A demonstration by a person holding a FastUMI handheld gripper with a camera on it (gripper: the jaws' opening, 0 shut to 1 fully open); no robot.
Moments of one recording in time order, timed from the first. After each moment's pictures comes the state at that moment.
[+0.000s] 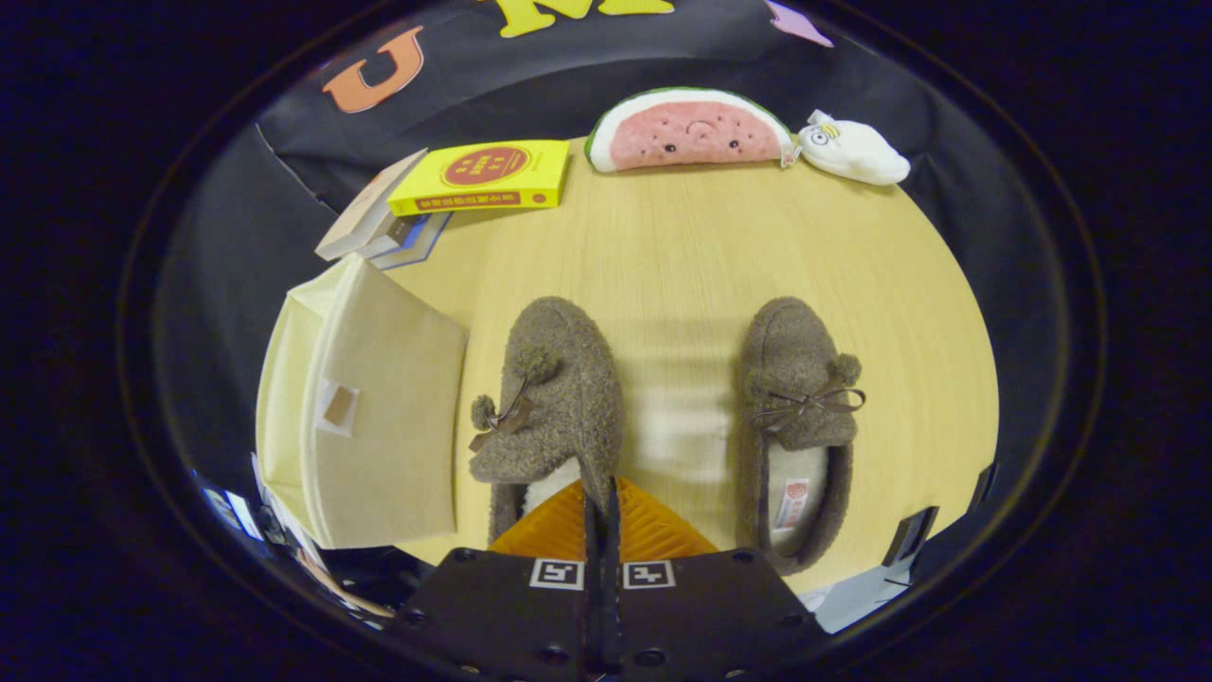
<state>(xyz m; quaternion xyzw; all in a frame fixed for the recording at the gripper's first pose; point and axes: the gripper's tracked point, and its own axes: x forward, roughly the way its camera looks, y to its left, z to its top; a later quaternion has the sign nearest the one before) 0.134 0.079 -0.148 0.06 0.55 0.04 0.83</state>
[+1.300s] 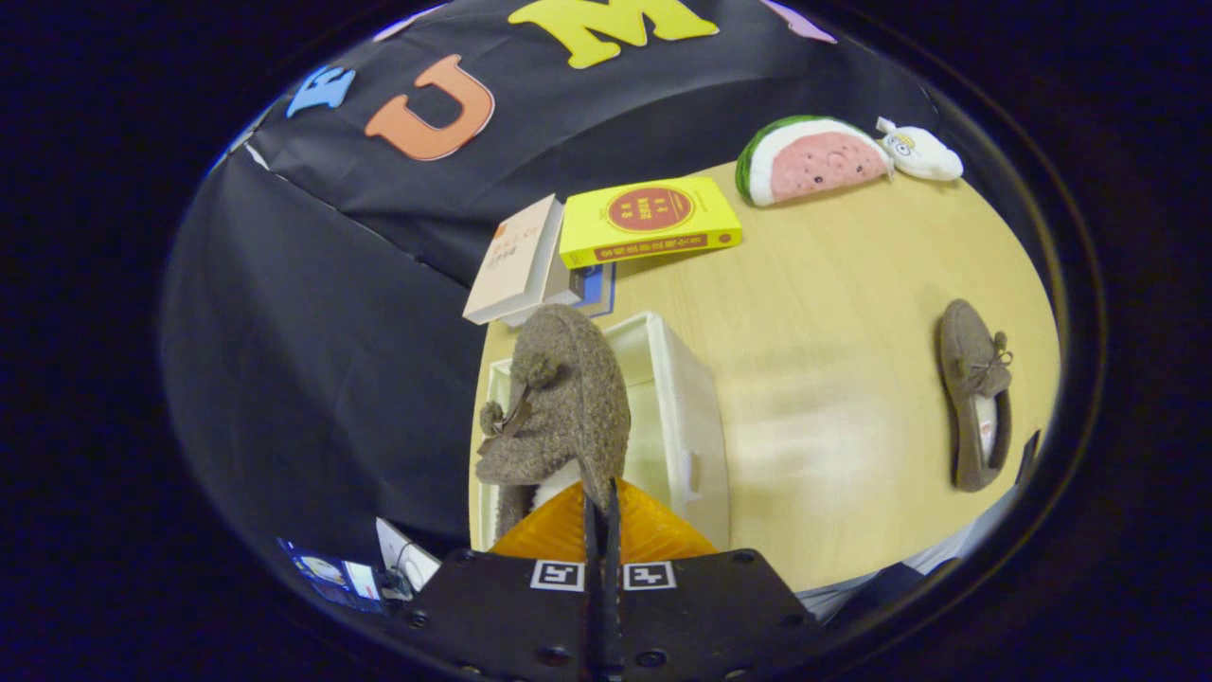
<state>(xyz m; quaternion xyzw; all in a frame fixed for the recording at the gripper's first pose) 0.151 0.303 -0.081 0.20 0.52 0.12 0.82</state>
